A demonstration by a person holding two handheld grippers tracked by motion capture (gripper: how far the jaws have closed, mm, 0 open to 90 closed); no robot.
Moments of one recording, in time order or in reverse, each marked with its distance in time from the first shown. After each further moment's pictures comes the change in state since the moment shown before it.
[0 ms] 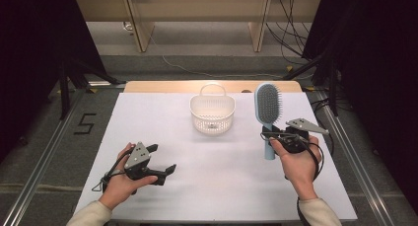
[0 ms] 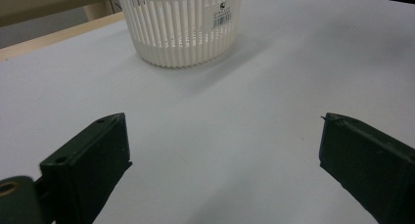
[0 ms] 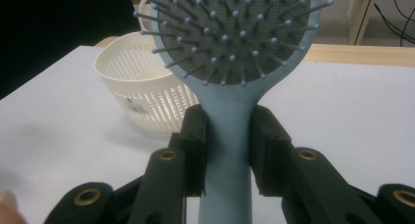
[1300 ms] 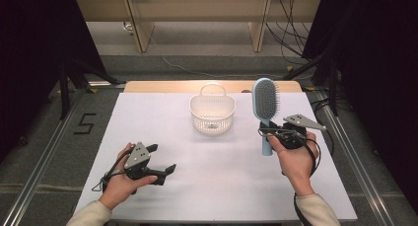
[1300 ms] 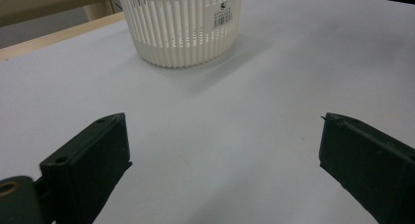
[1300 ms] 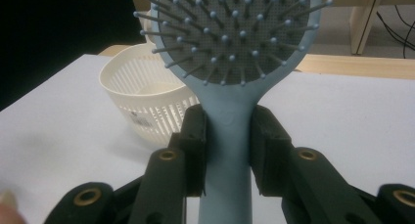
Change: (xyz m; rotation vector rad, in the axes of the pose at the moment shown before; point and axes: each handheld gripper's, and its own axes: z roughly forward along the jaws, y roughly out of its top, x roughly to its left) left arm 0.000 0.000 0.000 -0.002 -0.001 -0.003; right arm 0.004 0.009 0.006 -0.025 0.009 -0.002
